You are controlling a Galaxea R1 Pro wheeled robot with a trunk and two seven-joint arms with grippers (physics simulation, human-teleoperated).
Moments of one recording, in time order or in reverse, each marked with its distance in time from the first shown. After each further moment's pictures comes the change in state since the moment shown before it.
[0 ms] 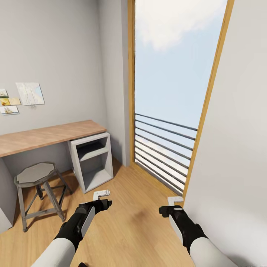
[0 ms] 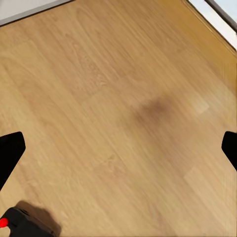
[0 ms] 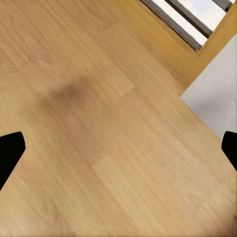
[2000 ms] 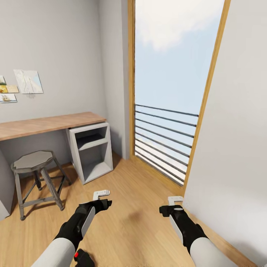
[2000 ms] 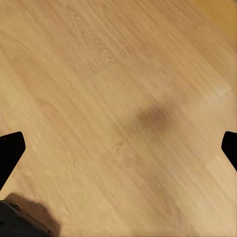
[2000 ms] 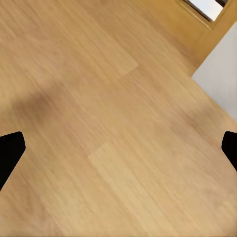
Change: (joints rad) left arm 0.000 0.000 -0.003 0.000 -0.004 -0.003 0.006; right arm 0.000 -0.003 0.000 0.001 0.003 -0.017 -0.003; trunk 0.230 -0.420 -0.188
